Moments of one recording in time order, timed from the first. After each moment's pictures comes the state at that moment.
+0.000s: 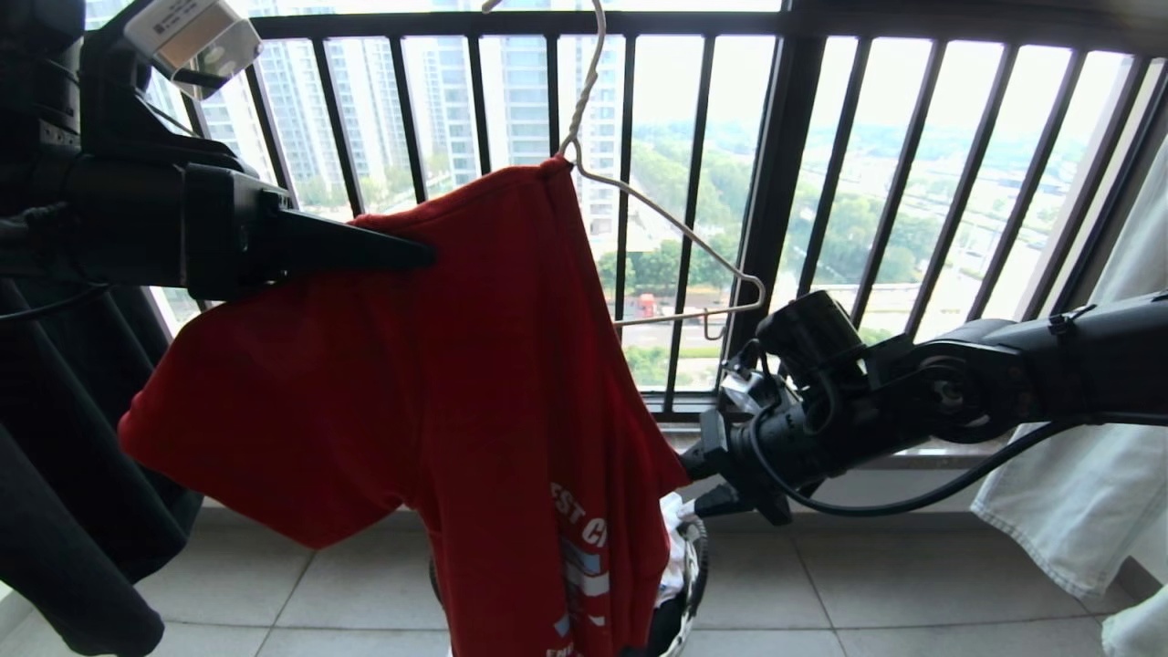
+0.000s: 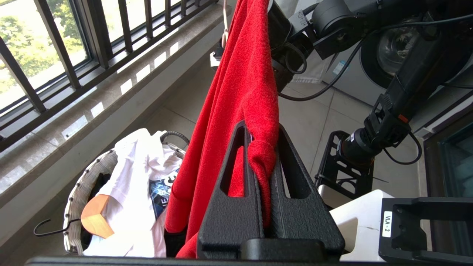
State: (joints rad) left arm -0.19 1.48 -1.46 0.34 -1.00 0.09; right arm 0.44 1.92 -1.26 0.23 0.62 0.80
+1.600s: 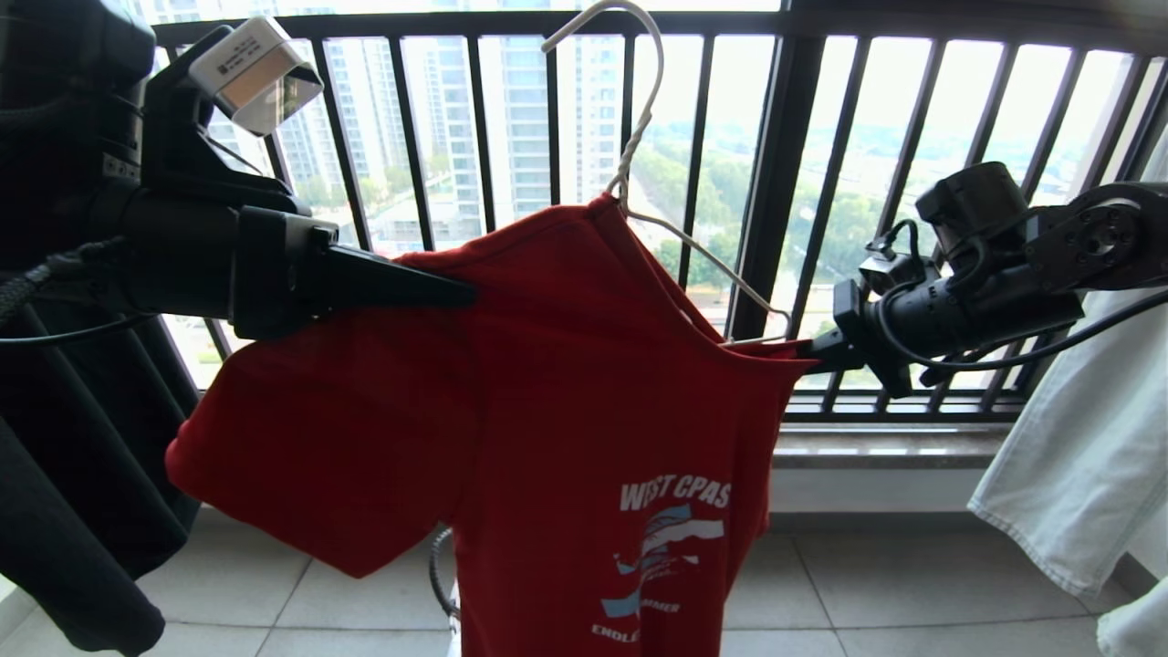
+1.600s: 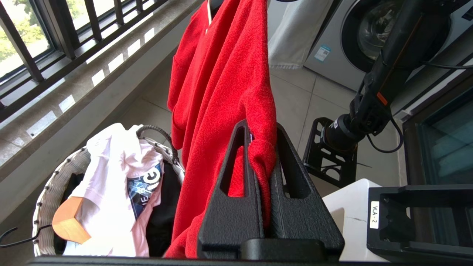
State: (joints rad) left arm -0.27 1.49 -1.43 0.34 -1.00 0.10; right arm 0.10 1.89 -1.63 0.54 0.61 0.66
